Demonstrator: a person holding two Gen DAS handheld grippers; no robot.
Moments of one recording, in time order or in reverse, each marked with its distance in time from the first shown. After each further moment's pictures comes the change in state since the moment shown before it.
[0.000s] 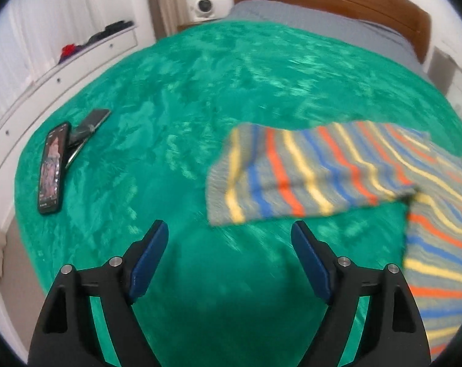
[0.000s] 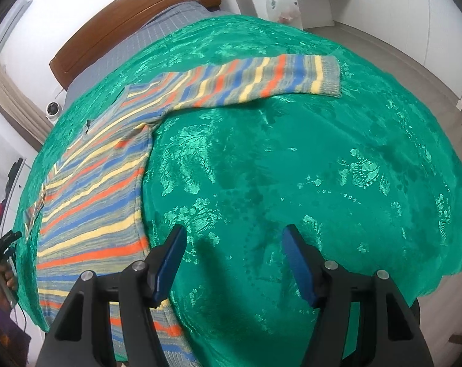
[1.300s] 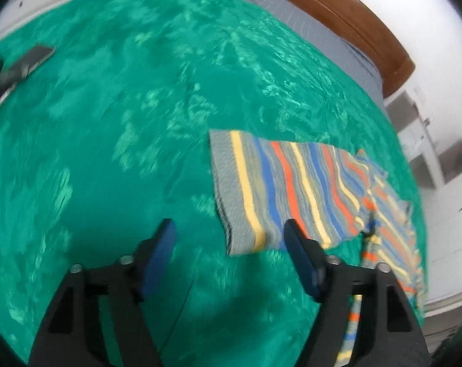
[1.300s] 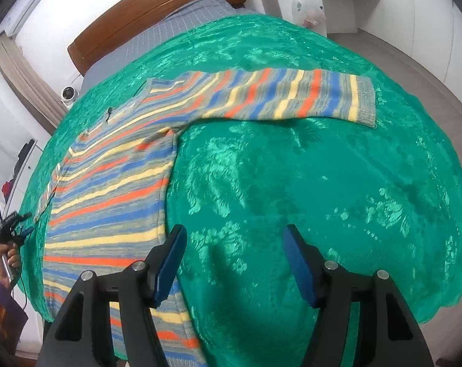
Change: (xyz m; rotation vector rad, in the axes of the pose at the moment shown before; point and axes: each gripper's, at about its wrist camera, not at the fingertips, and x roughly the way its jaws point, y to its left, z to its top) left arm 0.065 0.048 0.031 -0.210 0.144 -0.405; right arm 0.004 0.024 0.021 -0.100 0.028 0.051
